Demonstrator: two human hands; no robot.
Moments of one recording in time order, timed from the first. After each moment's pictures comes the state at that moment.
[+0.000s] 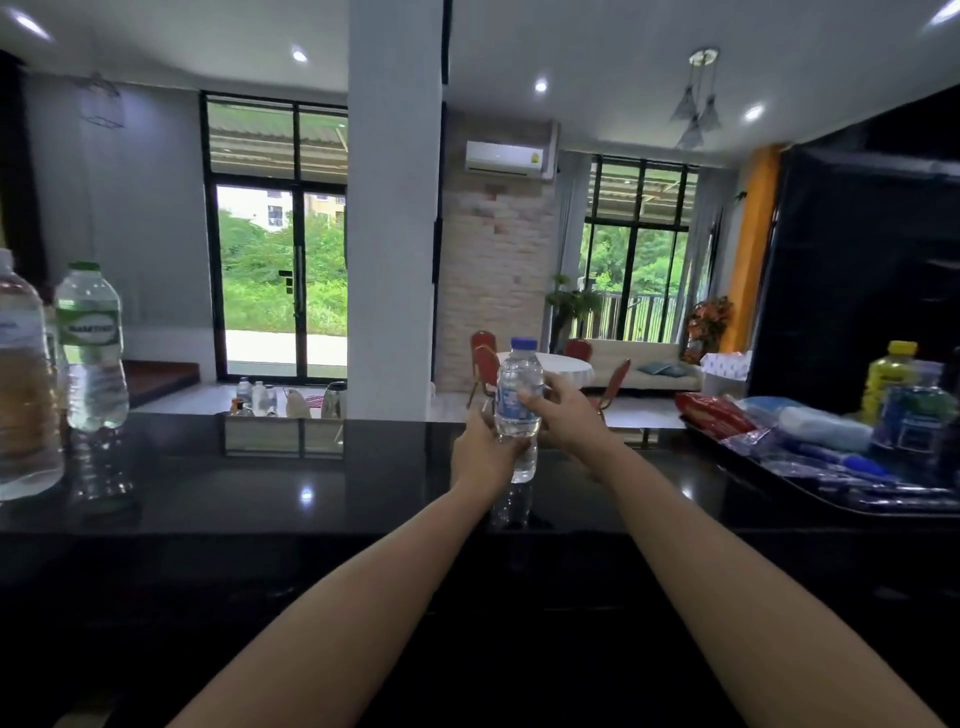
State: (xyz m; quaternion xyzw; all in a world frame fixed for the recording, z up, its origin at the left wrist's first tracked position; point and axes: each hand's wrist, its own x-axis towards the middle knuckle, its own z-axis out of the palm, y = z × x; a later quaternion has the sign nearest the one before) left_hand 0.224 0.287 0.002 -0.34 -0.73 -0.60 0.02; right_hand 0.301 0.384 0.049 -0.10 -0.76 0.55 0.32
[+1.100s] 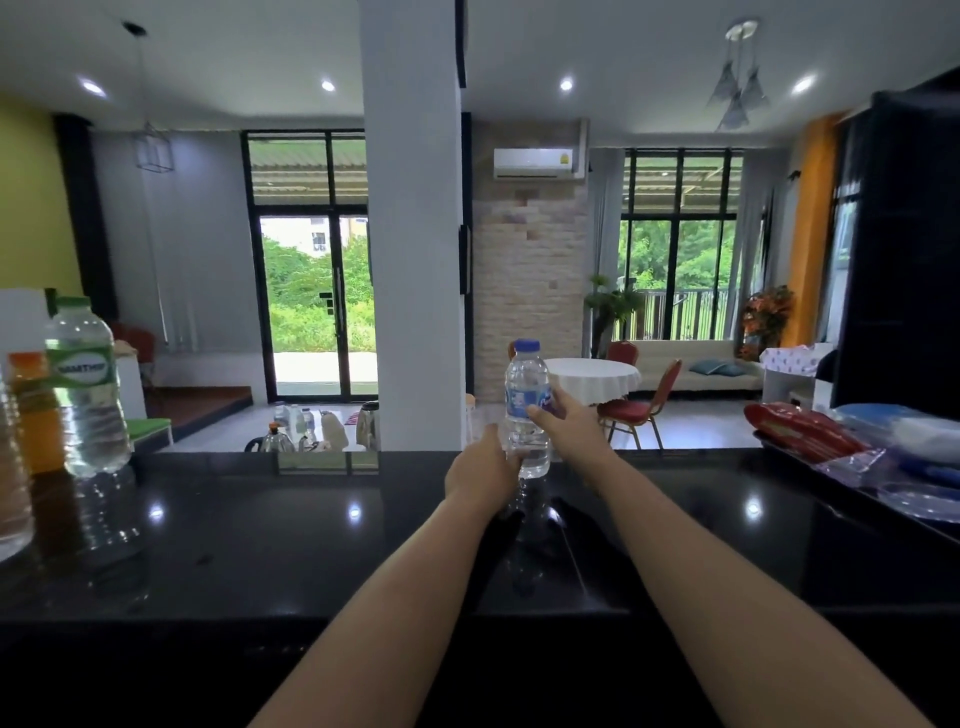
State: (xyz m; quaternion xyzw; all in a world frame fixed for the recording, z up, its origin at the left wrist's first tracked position) left_hand 0.130 0.338 -0.010 -0.36 -0.86 -0.35 0.11; right_hand 0.204 0.446 0.025 -0.14 -0.77 0.53 0.34
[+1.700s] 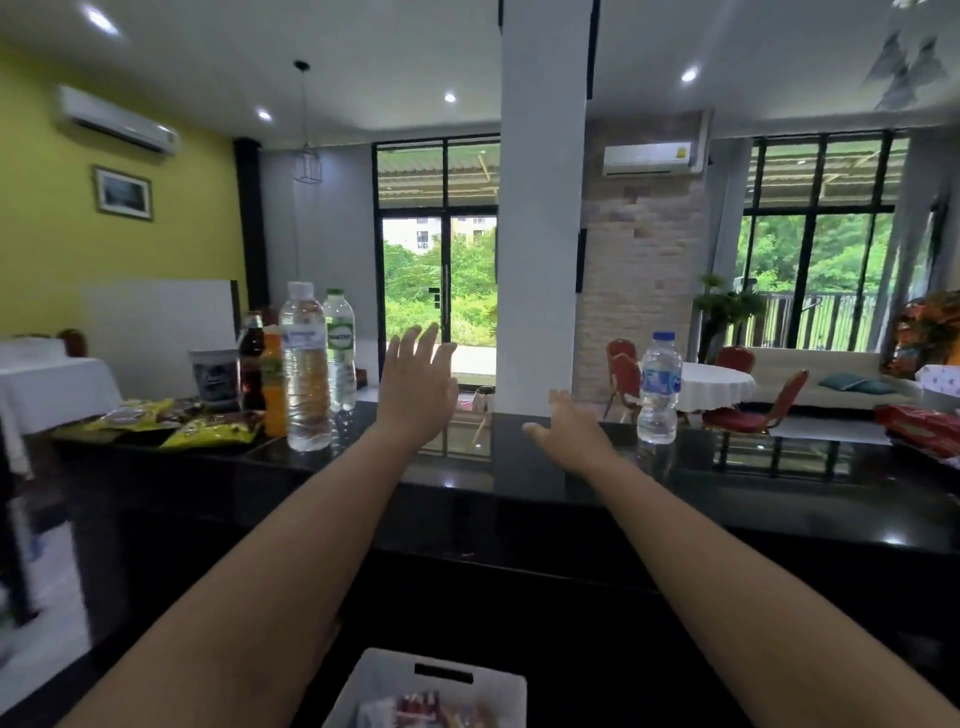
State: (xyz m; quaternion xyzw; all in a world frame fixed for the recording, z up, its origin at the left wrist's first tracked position) left_hand 0.131 0.039 0.062 -0.27 -0.85 -0.07 0.45; right_hand 0.209 0.239 0.023 -0.12 -0.94 0.21 0.24
